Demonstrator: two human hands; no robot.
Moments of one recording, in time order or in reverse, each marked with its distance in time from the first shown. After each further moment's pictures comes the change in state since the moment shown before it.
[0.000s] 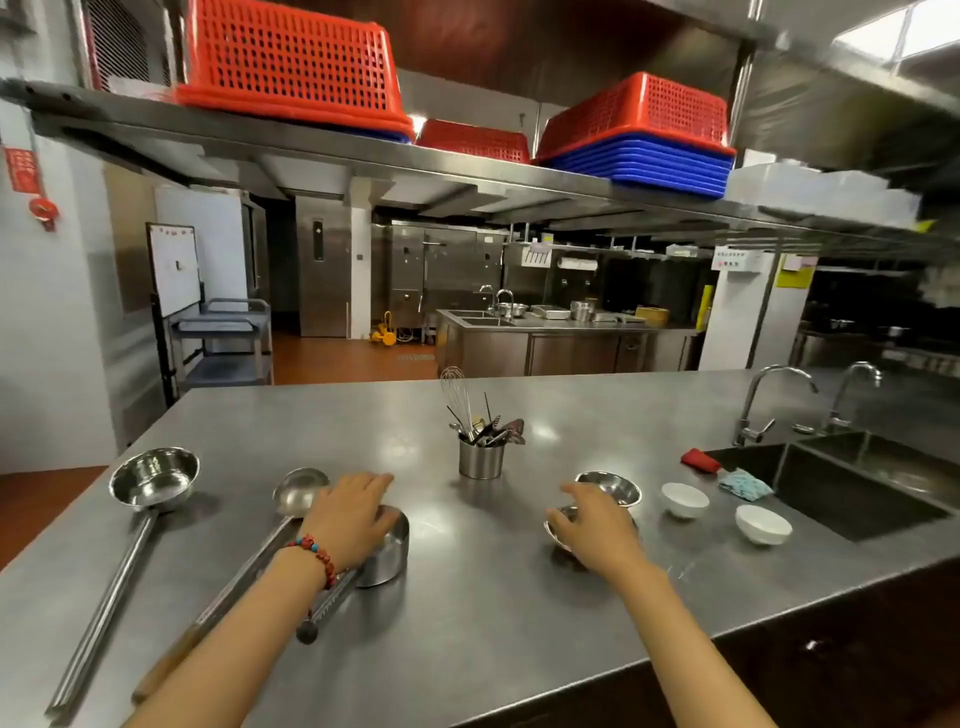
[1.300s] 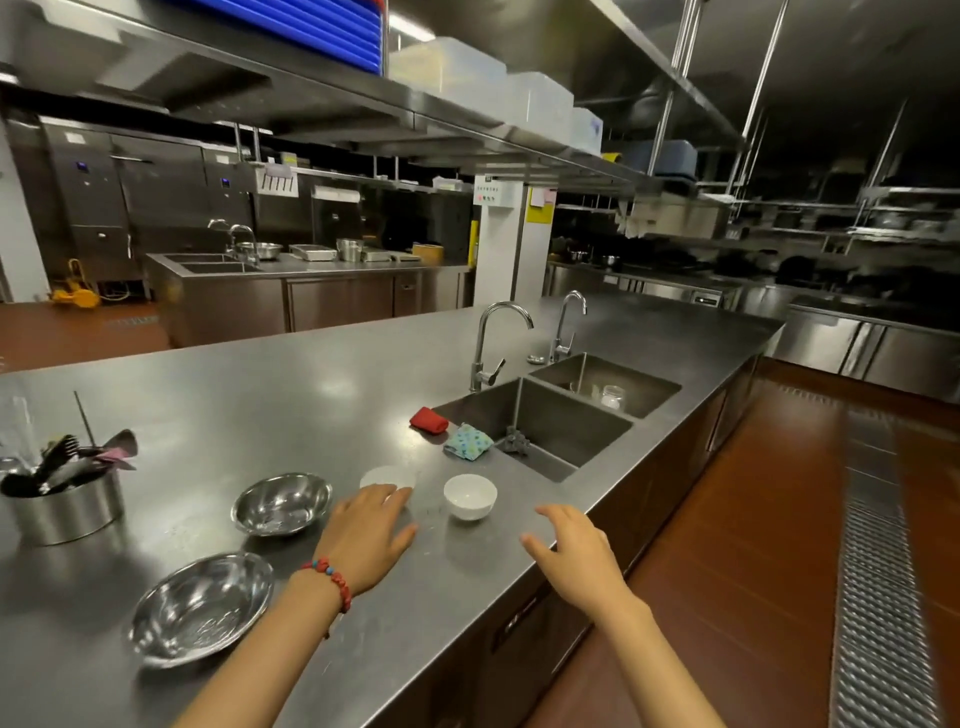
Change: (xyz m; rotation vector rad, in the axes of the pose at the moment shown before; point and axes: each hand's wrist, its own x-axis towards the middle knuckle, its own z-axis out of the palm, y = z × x) left_hand 0.264 0.506 0.209 -0.230 -0.087 0.511; right_hand 0.063 0.474 -0.141 -0.087 0.089 0.410
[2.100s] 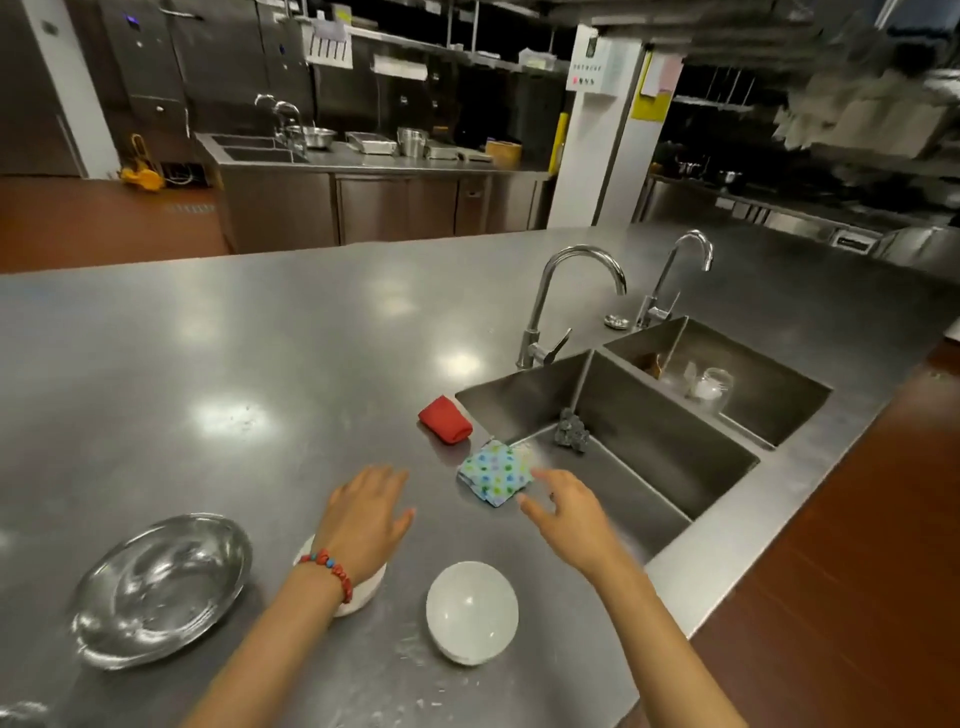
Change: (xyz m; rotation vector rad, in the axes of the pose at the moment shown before) left_hand 0.323 -0.088 0.163 -0.009 -0.076 -0.250; right_hand 0.409 0.082 0.095 0.139 -0.204 -0.076
